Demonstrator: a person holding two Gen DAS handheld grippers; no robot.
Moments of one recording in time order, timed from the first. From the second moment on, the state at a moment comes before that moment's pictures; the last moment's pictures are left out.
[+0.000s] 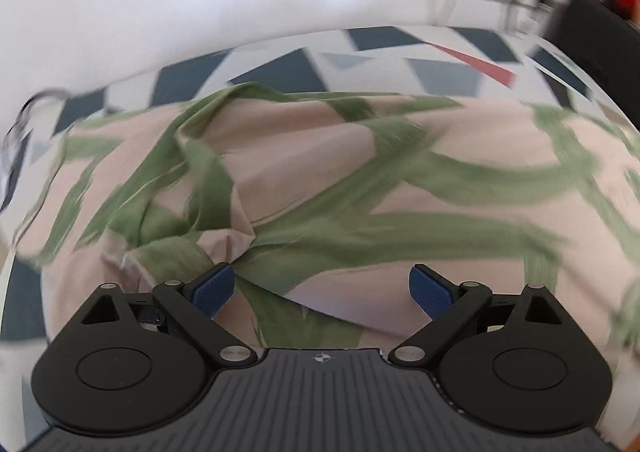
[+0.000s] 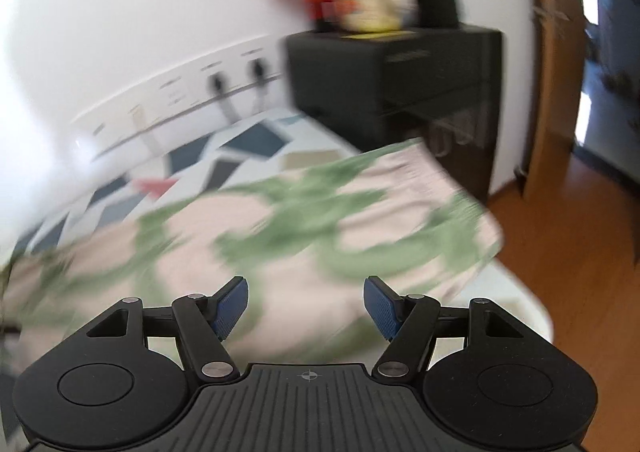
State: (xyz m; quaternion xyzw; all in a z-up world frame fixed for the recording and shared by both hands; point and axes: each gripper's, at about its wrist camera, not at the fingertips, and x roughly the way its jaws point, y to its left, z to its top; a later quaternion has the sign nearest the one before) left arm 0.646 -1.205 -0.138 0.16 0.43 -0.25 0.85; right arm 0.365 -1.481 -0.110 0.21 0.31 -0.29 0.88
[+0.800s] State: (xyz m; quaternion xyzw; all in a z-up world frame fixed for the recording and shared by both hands) left arm 0.688 -1.117 -0.150 0.17 0.38 -0.34 0.84; right arm 0.417 -1.345 -0.136 0.12 0.33 -0.46 0.82
